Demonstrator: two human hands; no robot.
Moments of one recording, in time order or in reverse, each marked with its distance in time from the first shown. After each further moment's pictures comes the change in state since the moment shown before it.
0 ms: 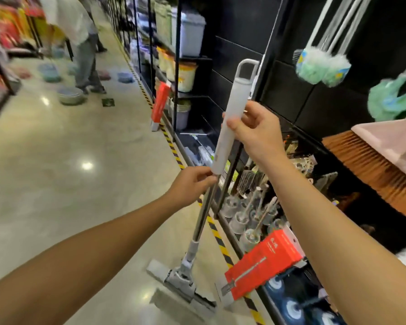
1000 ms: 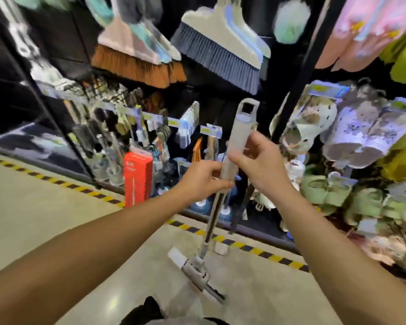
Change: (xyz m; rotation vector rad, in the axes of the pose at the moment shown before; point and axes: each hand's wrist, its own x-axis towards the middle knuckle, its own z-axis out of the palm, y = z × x) left_hand -0.320 0.229 0.399 0.048 -0.891 0.391; right_hand -0.538 -0.138 -0.298 -0.384 0.685 0.452
